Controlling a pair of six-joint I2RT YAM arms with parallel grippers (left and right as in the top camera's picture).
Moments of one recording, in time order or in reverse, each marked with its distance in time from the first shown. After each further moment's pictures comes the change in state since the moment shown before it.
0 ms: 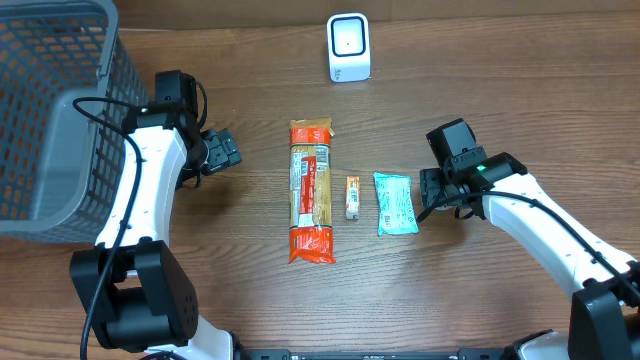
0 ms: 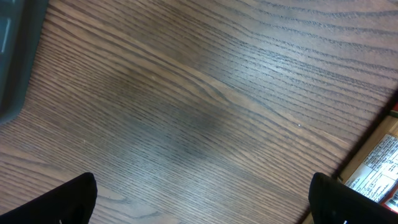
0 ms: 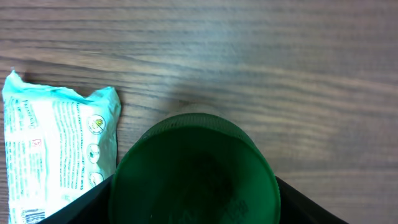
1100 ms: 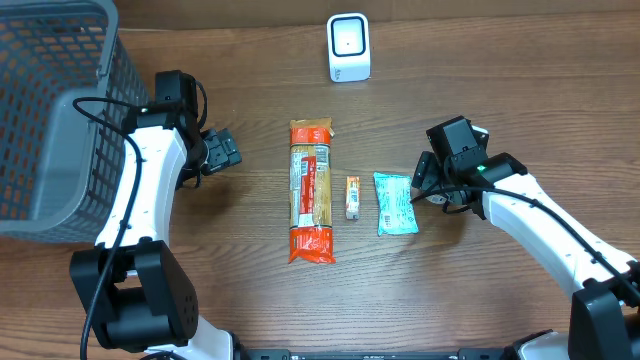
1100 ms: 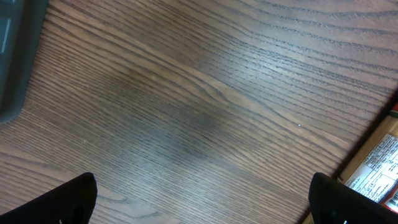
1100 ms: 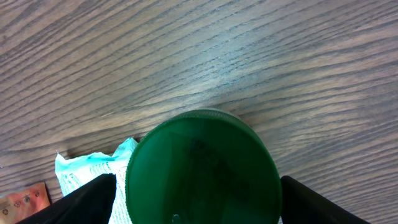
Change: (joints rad) left arm 0.000 0.000 0.000 0.000 0.000 0.000; right arm 0.000 0.000 -0.002 0.065 0.000 0.420
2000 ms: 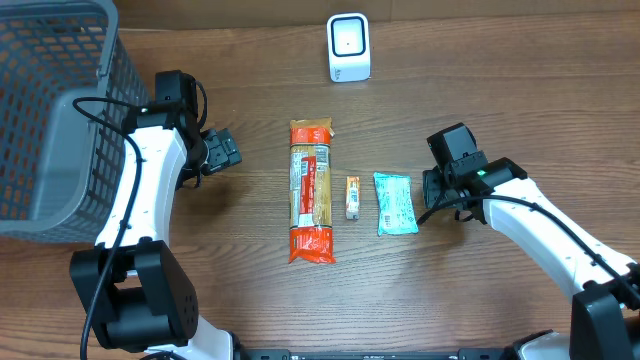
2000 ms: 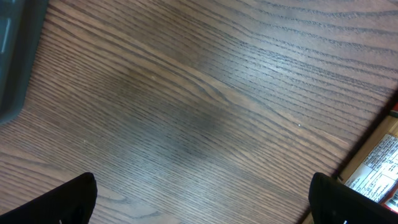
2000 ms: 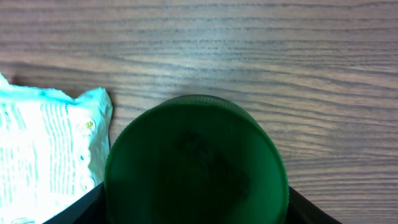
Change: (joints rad) left arm 0.000 0.000 0.000 0.000 0.000 0.000; right arm 0.000 -0.011 -0.036 -0.040 0.018 -0.401
